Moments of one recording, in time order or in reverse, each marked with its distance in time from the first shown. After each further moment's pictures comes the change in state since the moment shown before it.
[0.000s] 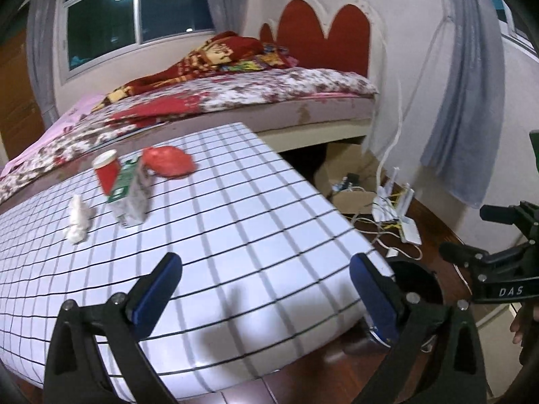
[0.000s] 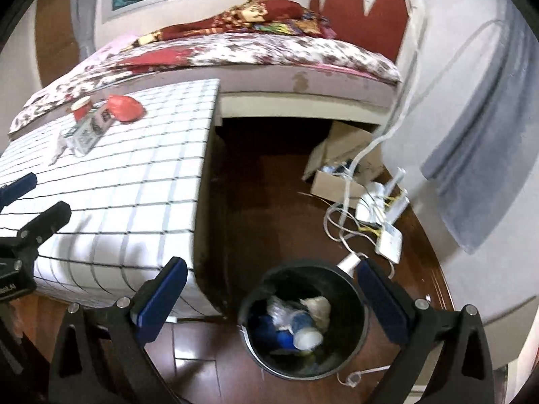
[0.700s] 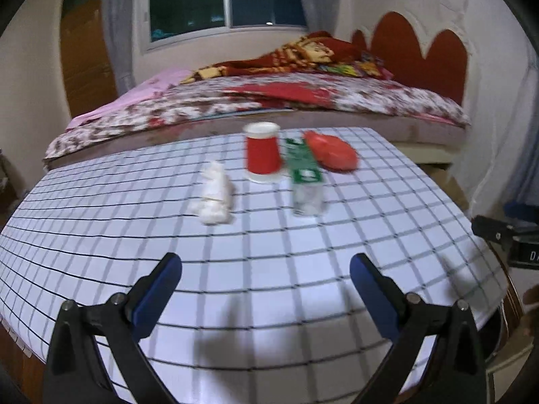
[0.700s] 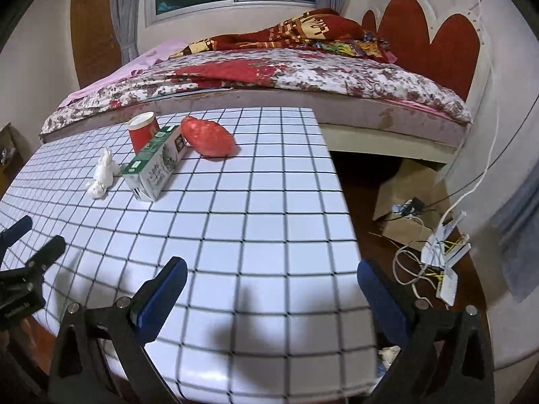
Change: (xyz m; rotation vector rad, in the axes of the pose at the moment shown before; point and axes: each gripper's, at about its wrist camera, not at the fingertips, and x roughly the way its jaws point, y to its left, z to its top) left arm 0.000 0.185 -0.019 -0.189 -0.003 0.253; right arm 0.044 0.146 0.078 -0.052 -0.063 0.158
